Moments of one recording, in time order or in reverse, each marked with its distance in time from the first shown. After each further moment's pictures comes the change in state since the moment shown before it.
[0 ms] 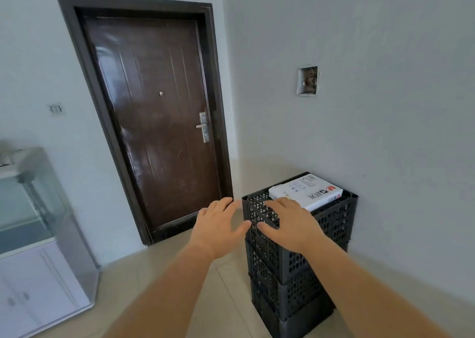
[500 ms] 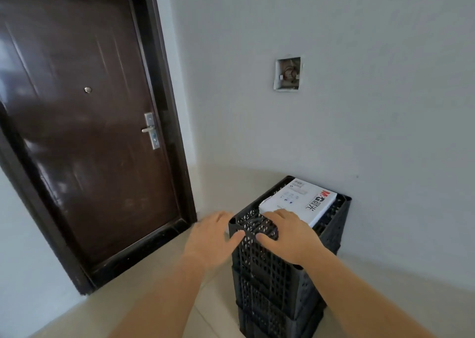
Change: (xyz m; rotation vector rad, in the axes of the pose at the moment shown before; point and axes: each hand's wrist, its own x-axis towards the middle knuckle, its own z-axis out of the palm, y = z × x) left_hand 0.205 -0.144 0.079 -0.132 -0.158 0.228; right_hand 0.174 0.002 0.101 -0.025 -0.004 0.312
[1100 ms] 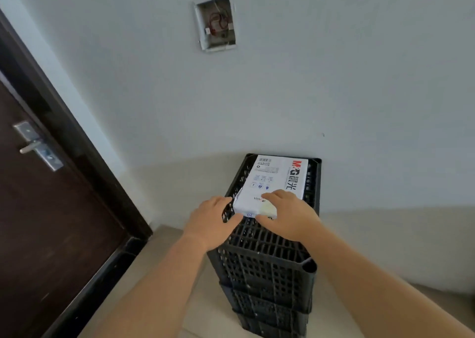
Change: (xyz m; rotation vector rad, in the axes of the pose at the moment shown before) left_hand 0.223 -0.041 0.088 -0.035 -0.262 0.333; right_hand 0.128 0.076 0.066 -0.003 0.047 0.390
